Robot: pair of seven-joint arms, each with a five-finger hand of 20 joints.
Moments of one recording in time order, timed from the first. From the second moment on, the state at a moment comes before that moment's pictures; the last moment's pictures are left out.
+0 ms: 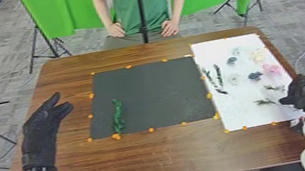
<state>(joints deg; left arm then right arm) 126.1 -66.2 -94.6 -121.5 54.6 10.3 18.0 -117.7 -45.5 87.8 -112.2 -137.9 13.0 41.2</state>
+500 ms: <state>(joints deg) 126.2 -66.1 -95.1 -121.5 54.7 9.1 16.0 -111.9 -54.5 85.9 -126.6 -123.8 21.7 43.2</state>
